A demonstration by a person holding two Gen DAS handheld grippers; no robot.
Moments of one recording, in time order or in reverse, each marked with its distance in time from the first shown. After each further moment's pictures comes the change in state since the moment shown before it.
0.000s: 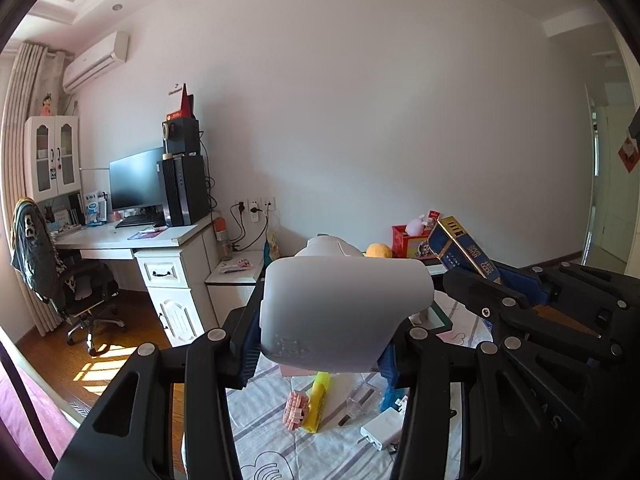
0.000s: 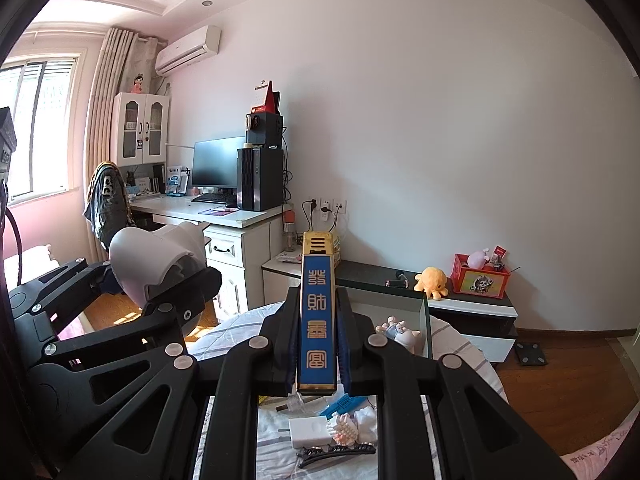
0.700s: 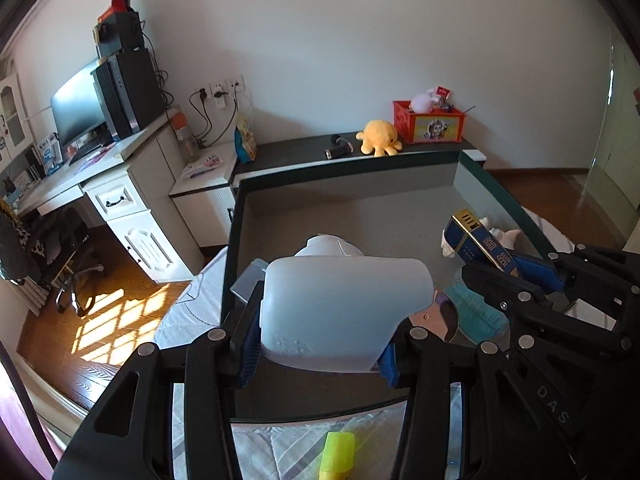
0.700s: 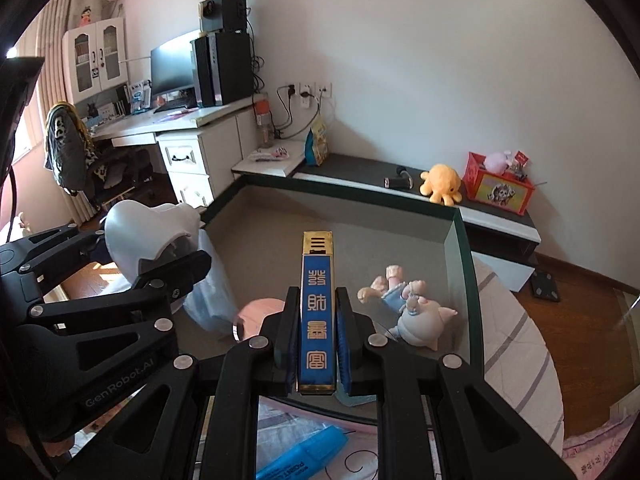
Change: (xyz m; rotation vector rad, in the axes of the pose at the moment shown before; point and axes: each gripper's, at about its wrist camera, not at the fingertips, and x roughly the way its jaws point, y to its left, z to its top) left arm 0.288 -0.007 -0.048 0.074 0.475 -0.059; right arm 0.247 -0.086 -0.058 0.080 0.425 -0.002
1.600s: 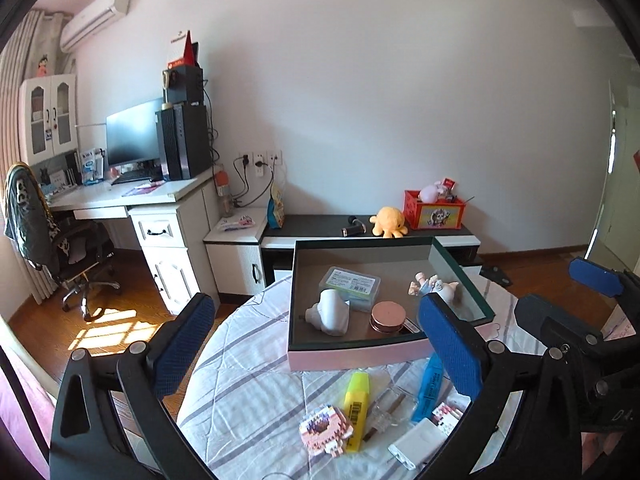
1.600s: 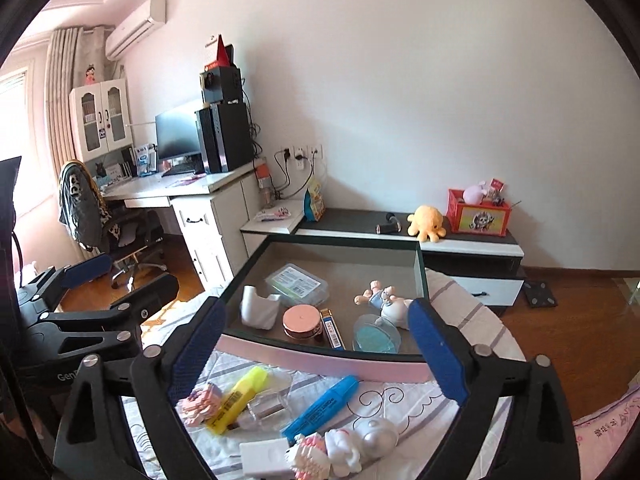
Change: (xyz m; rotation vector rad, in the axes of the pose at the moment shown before) left arm -0.208 0.024 -0.065 -0.137 -0.342 0.050; right arm -0.186 0.035 -0.033 0.059 -0.293 -0.018
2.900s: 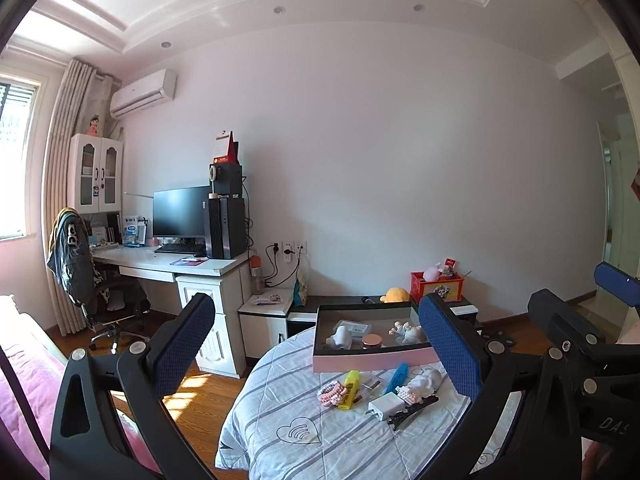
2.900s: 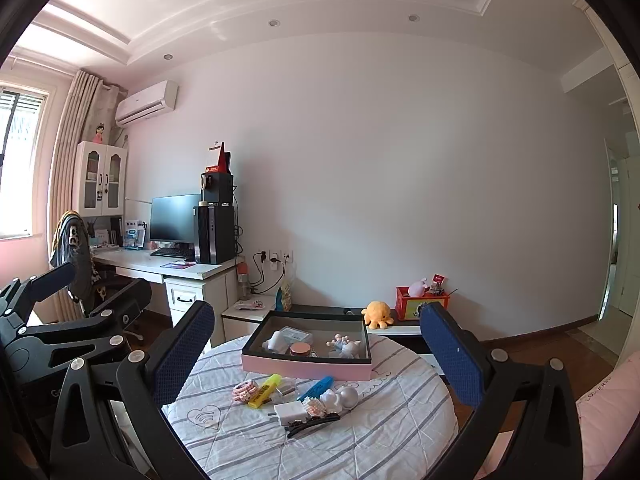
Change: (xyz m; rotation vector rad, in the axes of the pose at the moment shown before) left arm -0.253 -0.014 -0.040 -0.016 -0.334 0.091; right arm -0.249 0.063 -0.050 -0.037 -0.360 -0.156
